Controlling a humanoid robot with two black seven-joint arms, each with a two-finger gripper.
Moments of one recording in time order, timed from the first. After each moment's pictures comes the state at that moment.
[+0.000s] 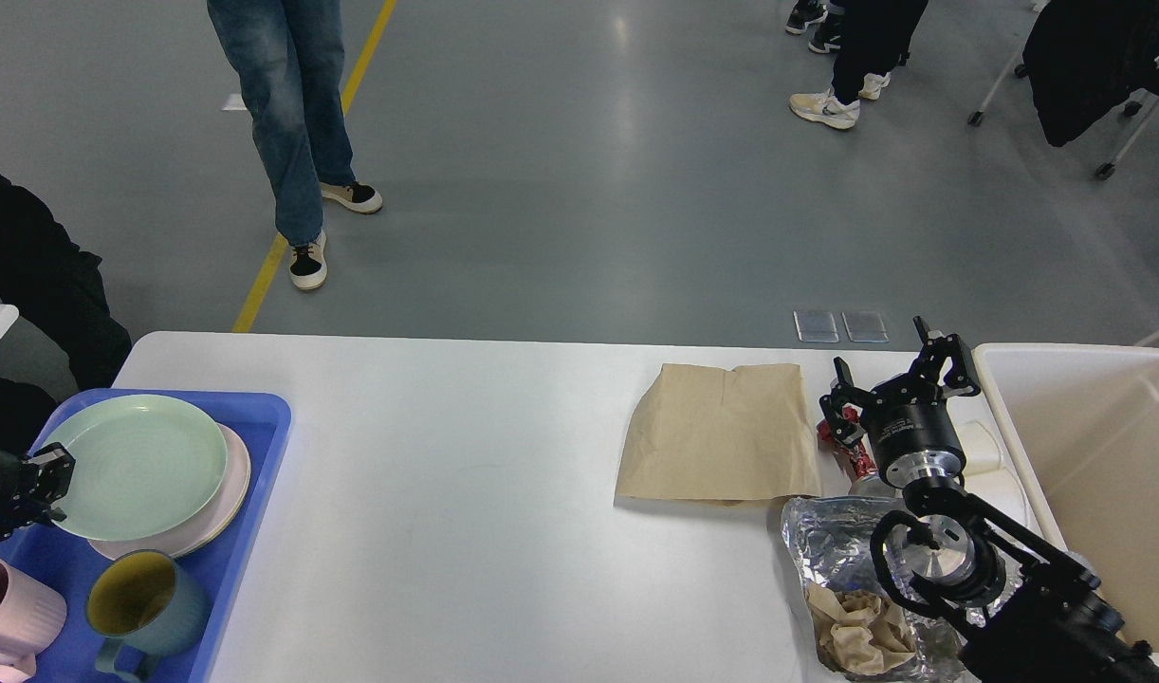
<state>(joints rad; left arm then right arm) -1.12 0.68 1.01 -0.51 -0.18 -0.60 0.13 0.38 -0.26 0.84 0.89 0.02 0.09 0.54</state>
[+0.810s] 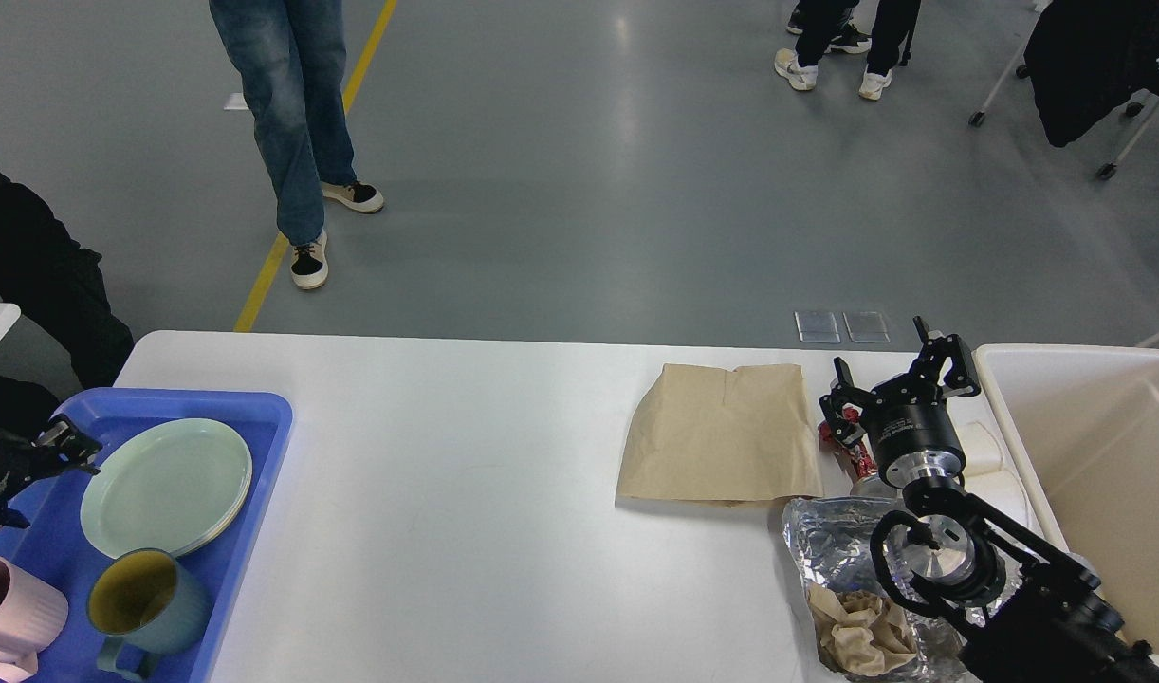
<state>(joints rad) -1.18 0.67 1.01 -0.52 -0.18 -0.56 0.14 0.38 -0.26 0.84 0.89 0.02 0.09 0.54</state>
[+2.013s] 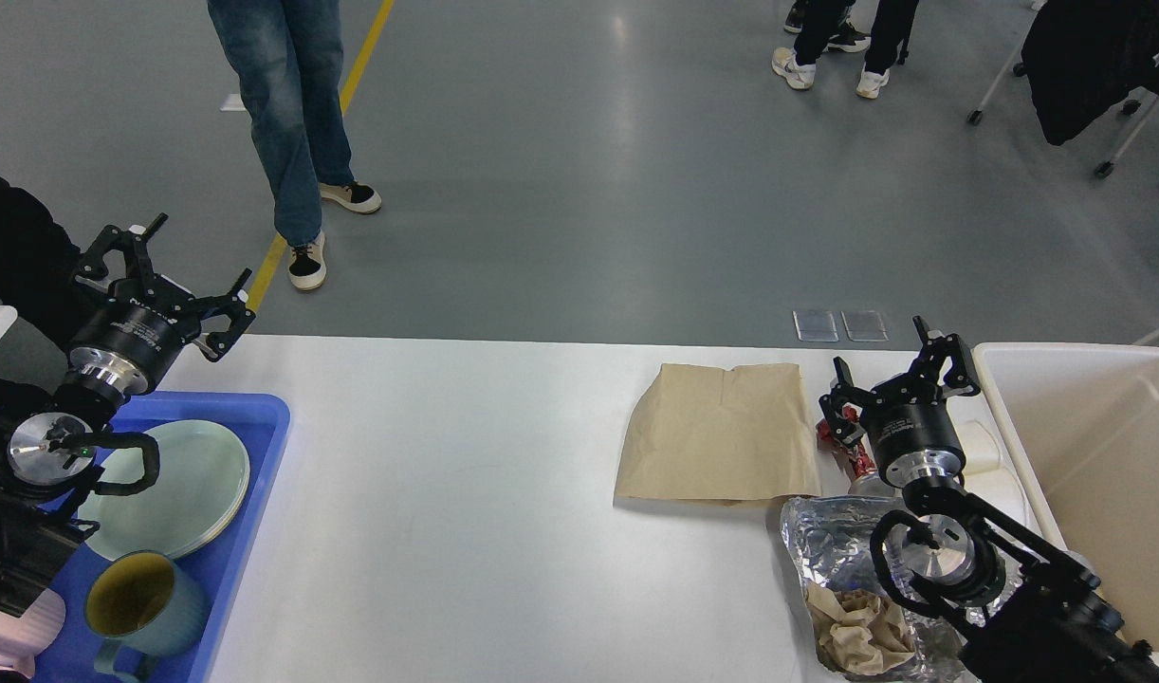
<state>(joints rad) -0.62 0.45 -0.99 -0.59 -0.18 -0.51 -0.04 0.38 -0.26 0.84 0.89 0.02 0.09 0.54</state>
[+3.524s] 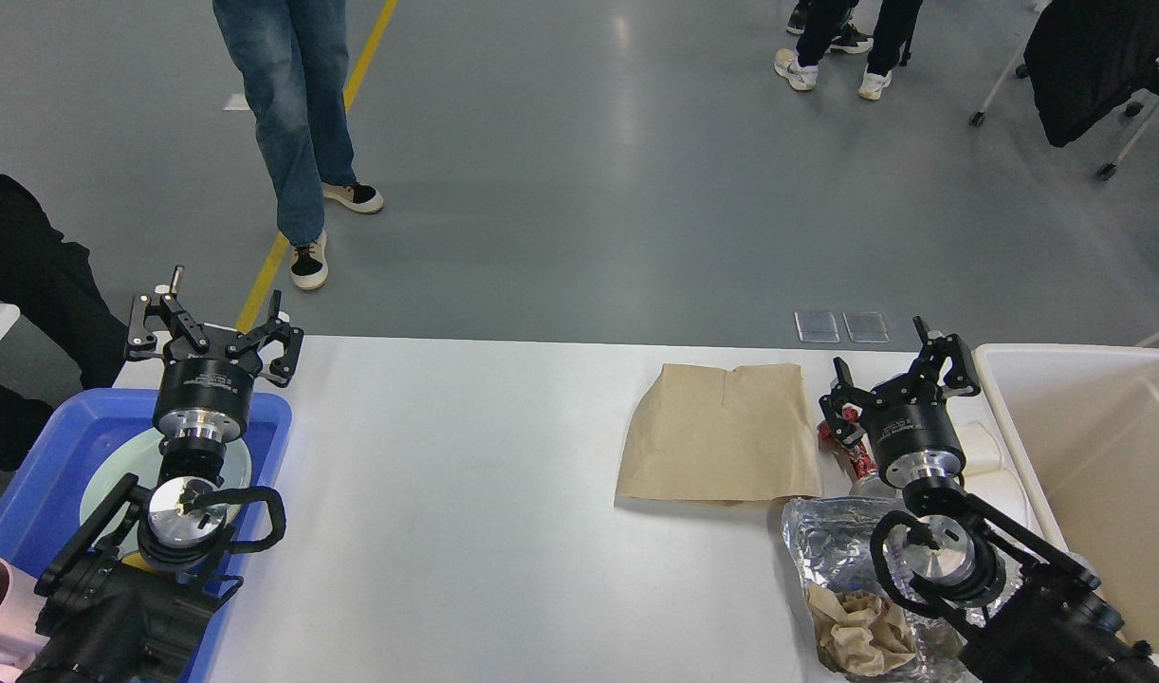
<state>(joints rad) -0.39 0.11 -1.38 -0.78 0.08 -0.37 -0.31 0.38 -0.26 0.84 0.88 0.02 0.09 0.54</state>
